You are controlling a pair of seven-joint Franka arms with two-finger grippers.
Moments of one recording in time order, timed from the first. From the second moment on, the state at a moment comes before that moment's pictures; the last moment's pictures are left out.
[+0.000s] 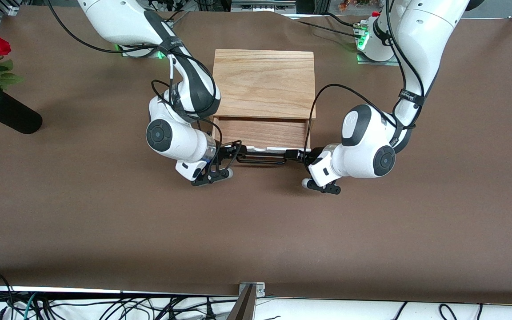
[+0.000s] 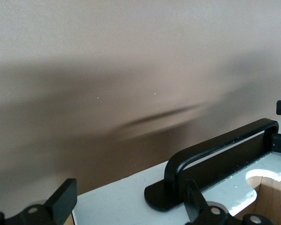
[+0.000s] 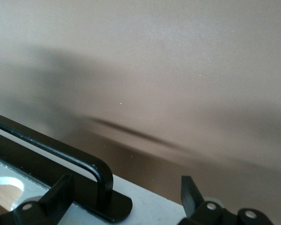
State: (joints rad) left arm -0.22 0.64 -0.23 -1.57 -0.52 2.05 -0.02; right arm 0.51 0.64 0.05 -1.51 0.44 2.17 0.12
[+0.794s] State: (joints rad) left arm -0.21 0.64 -0.23 -1.57 -0.52 1.86 -0.02; right arm 0.51 0.64 0.07 -1.49 0.45 2.00 0.19
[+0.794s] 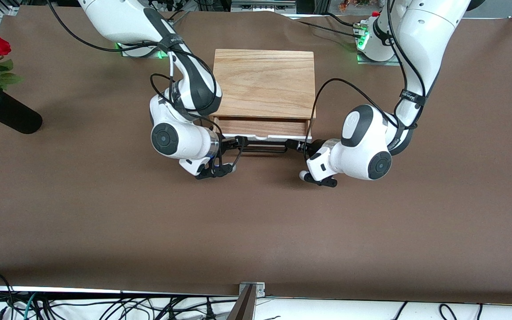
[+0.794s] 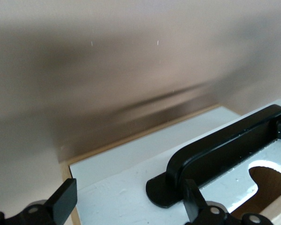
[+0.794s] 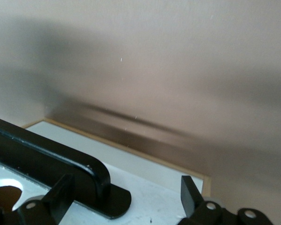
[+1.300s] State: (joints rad) left arm -0.22 0.64 -0.23 -1.57 -0.52 1.74 -0.02; right arm 0.51 0.64 0.08 -1.49 0.45 1.87 0.22
